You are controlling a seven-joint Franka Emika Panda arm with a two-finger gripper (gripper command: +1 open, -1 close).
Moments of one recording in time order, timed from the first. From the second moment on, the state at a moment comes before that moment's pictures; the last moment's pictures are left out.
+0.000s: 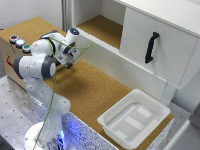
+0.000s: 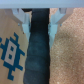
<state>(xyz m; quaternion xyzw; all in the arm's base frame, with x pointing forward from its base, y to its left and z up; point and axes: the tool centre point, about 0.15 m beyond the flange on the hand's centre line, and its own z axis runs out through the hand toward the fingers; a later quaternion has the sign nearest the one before) 0.345 0.246 0.312 -0.98 -0.02 0.00 0.18</state>
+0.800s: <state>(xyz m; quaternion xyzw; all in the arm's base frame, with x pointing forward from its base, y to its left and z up) 0.347 0.195 0.310 -0.98 -0.01 0.01 0.20</state>
